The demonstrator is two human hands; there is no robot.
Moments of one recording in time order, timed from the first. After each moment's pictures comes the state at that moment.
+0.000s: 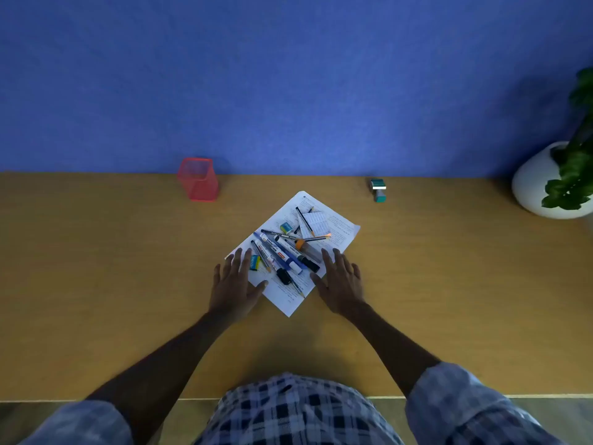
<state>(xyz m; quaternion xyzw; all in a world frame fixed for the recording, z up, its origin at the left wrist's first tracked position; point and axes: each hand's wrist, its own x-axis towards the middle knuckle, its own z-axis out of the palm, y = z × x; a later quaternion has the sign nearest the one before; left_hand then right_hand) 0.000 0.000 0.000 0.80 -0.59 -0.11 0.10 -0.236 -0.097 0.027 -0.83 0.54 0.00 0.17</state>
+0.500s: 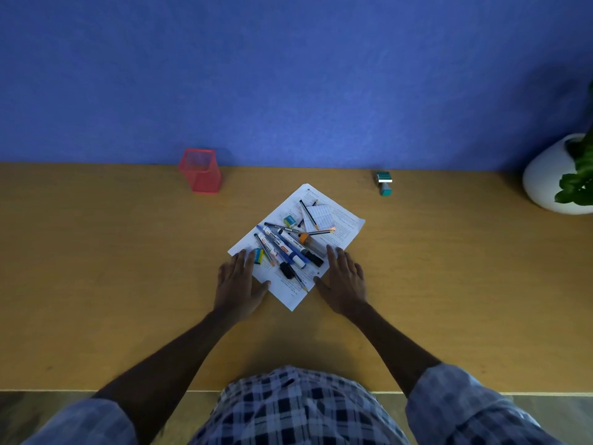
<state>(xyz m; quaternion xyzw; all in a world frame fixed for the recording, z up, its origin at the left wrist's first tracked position) -0.003 0.007 -0.012 0.79 -0.59 -0.12 0.10 -0.238 -0.090 0.018 -0.83 0.54 -0.02 0.16</state>
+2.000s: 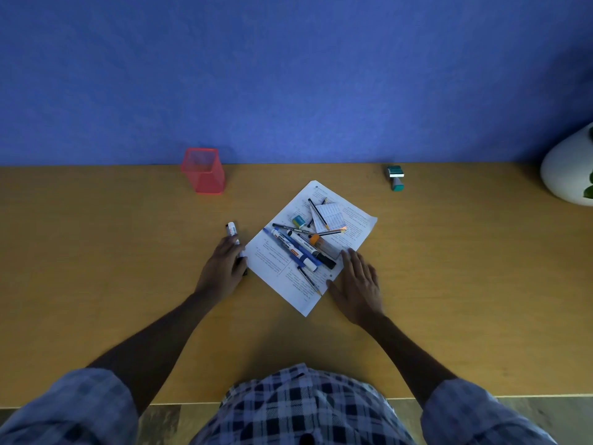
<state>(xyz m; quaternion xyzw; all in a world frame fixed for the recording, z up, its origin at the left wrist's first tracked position) 0.072 -0.019 0.003 0.72 -0.64 -0.12 0.24 -0.247 -0.088 -0.007 -0.83 0.53 -0.07 0.17</state>
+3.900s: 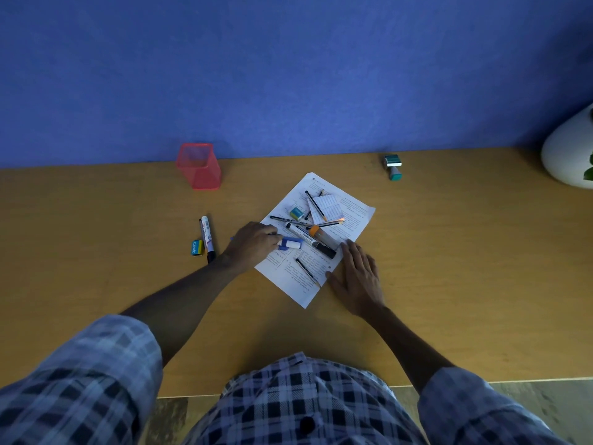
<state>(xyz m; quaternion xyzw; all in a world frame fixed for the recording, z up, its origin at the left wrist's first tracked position) 0.047 -0.091 0.016 0.55 -0.83 0.02 0.06 -0.249 -0.088 -0.011 -0.82 0.53 -0.08 0.18</state>
